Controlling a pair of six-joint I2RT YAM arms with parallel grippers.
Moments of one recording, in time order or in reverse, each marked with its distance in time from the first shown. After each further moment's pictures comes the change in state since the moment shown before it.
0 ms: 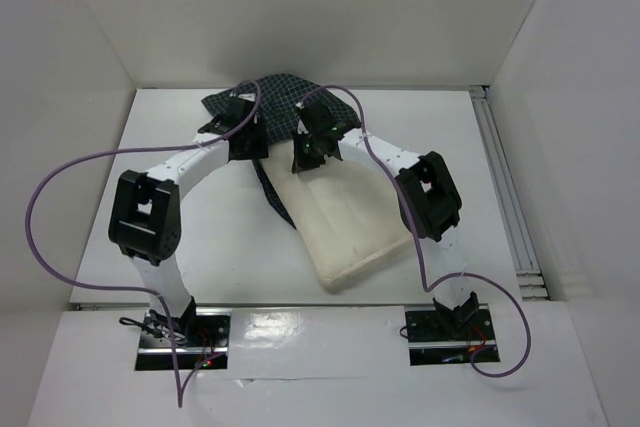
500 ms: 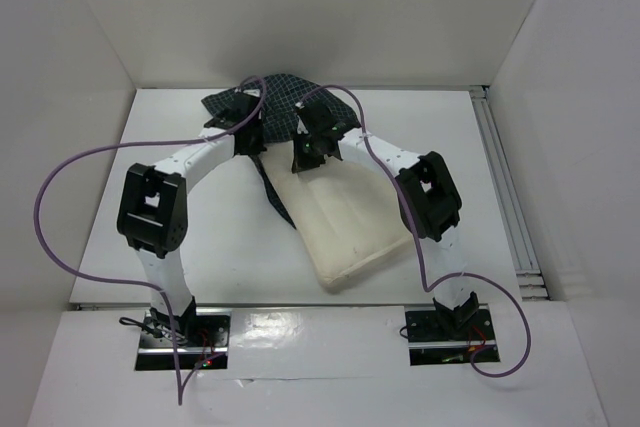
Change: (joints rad) left arm -0.005 0.085 0.085 -0.003 -0.028 0.017; right arm 0.000 0.000 0.003 -0.002 -0.003 -0.008
